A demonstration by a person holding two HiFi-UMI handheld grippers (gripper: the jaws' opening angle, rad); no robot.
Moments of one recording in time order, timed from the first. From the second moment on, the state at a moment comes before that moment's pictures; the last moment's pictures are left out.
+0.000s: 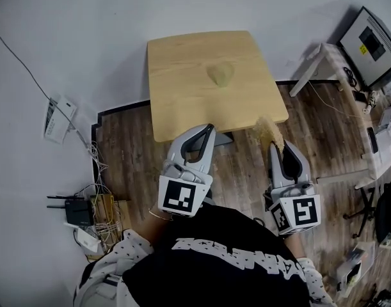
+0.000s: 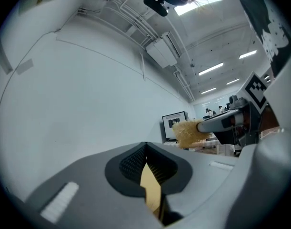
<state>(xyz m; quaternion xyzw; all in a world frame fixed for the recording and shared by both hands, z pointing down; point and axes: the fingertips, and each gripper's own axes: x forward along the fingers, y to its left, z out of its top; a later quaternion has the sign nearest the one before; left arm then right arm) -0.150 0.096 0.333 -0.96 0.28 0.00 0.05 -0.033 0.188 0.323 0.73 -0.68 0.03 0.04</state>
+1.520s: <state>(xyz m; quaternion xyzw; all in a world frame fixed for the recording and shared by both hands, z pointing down) -0.099 -0.009 0.373 -0.93 0.37 -0.03 0.01 0.047 0.047 0.346 0.66 -0.75 0.06 0.05</state>
